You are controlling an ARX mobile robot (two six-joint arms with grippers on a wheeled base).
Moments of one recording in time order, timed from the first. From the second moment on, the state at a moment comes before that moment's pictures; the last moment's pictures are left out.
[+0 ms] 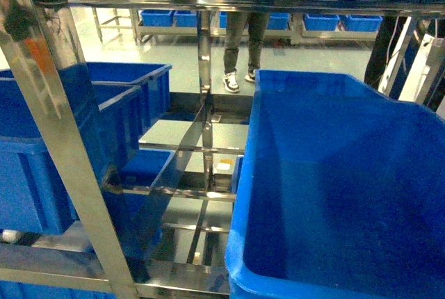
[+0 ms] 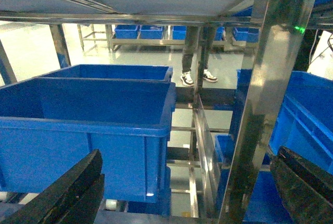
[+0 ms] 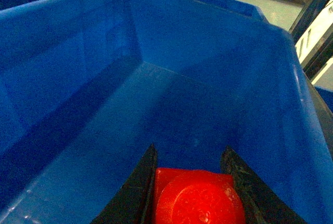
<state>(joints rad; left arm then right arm) 0.00 0.01 0.01 0.00 0.00 0.00 0.02 1.67 0.09 1.29 -0.14 -0.18</state>
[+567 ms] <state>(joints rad) 0.00 0.01 0.01 0.00 0.00 0.00 0.00 1.82 0.42 1.20 -0.17 -0.23</state>
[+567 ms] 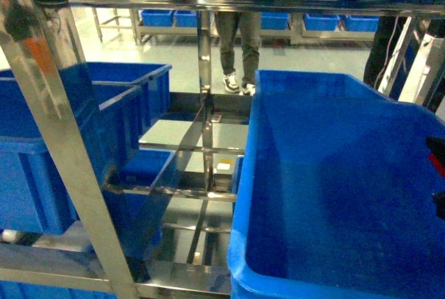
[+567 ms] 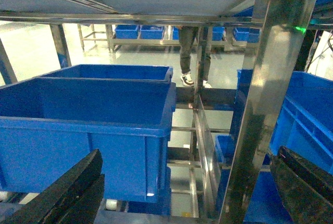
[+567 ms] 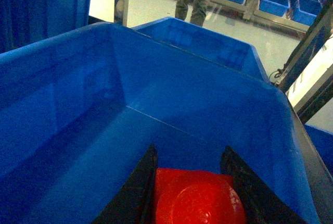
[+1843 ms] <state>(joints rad) 0.00 0.01 0.01 0.00 0.00 0.00 0.03 1.88 0.48 1.18 -0.17 -0.23</state>
